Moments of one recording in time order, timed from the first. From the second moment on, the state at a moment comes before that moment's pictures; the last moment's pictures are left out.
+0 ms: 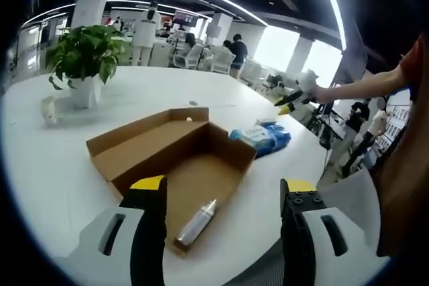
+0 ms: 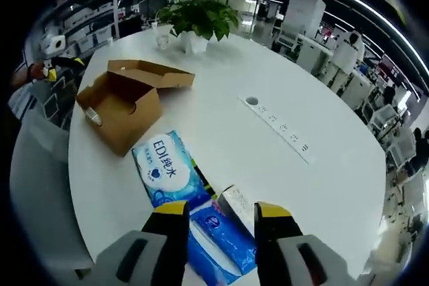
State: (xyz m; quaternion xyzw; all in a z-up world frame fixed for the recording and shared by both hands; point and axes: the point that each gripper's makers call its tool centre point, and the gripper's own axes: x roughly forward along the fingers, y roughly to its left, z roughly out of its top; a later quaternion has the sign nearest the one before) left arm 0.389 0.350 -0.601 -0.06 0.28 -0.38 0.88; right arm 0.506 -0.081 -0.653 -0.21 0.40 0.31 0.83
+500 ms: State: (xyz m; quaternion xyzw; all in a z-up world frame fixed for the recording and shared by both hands) left arm 0.385 0.343 -0.594 -0.07 0.27 -0.39 0.88; right arm 0.480 -0.058 -0.643 -0.13 0.37 0.29 0.87
